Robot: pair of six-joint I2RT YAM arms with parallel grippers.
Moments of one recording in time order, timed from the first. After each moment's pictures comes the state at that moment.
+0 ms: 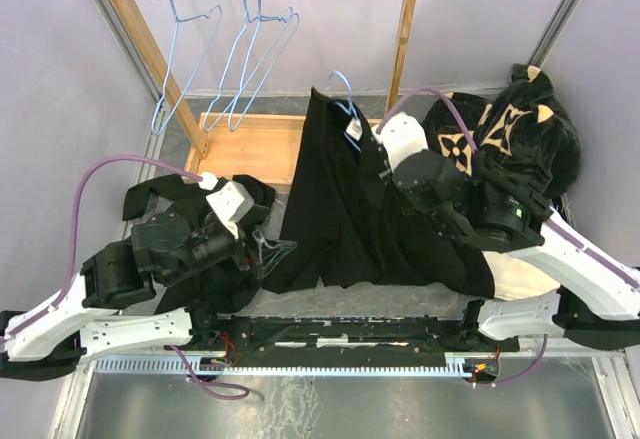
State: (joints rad) left arm -1.21 0.64 1.13 -0.68 -0.25 -0.14; right arm 1.14 1.19 1.66 -1.15 0.69 0.18
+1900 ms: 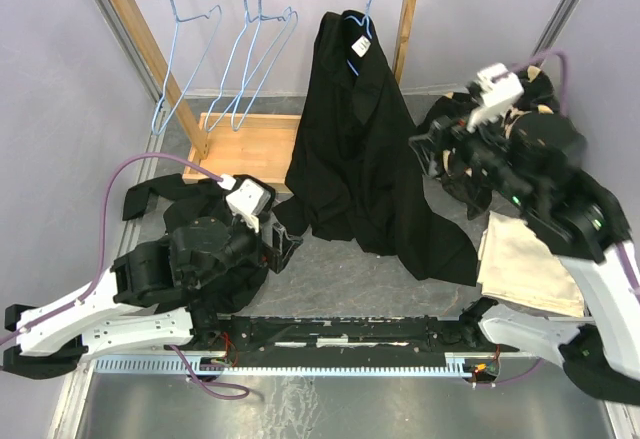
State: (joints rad) left arm -1.21 0.69 1.00 -0.68 -0.43 -0.31; right arm 0.63 1.08 1.70 -0.82 0.14 0.08
